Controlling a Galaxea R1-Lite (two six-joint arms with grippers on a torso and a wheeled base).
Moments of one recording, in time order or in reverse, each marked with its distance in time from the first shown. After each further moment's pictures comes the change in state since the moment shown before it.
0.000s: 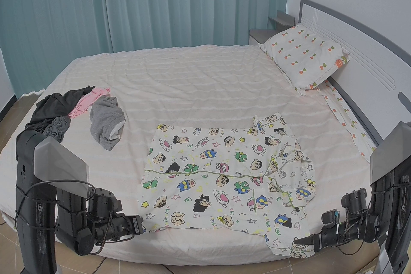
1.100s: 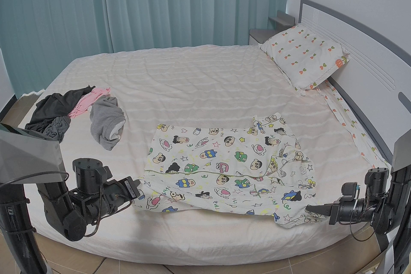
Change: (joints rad) left arm -0.003 -0.279 -0.113 0.119 0.067 -0.197; right arm -0.118 -0.203 0.000 -0.189 0.137 0.190
